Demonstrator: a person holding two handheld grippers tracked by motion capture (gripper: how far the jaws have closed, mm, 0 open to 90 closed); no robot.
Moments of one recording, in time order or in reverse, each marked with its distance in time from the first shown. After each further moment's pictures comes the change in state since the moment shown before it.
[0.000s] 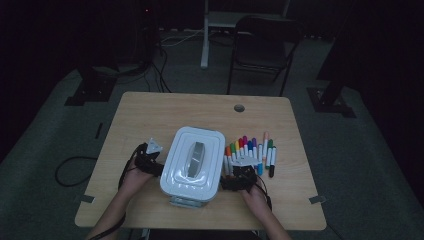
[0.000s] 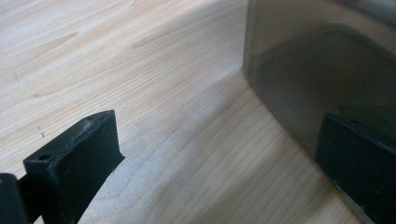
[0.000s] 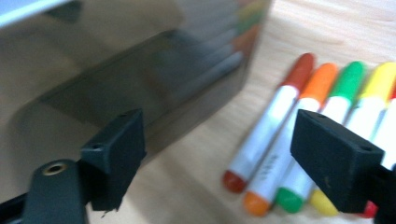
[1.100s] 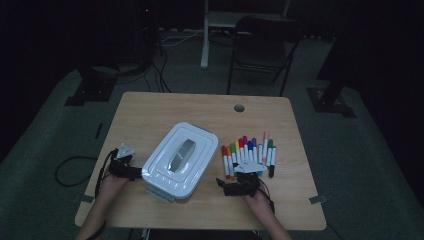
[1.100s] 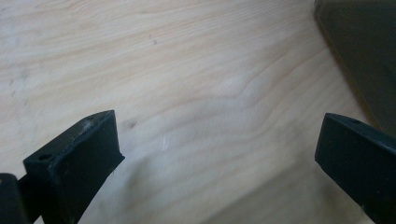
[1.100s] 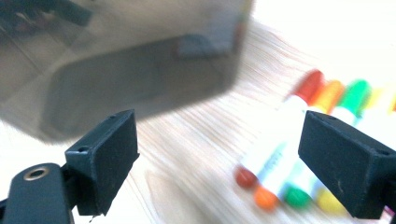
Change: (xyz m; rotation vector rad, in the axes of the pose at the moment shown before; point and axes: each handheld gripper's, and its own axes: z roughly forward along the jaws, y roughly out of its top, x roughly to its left) left arm 0.054 -0.064 -0.032 -0.010 0.090 -0.125; right arm 0.000 -0.011 -0.017 -0.089 0.034 -0.040
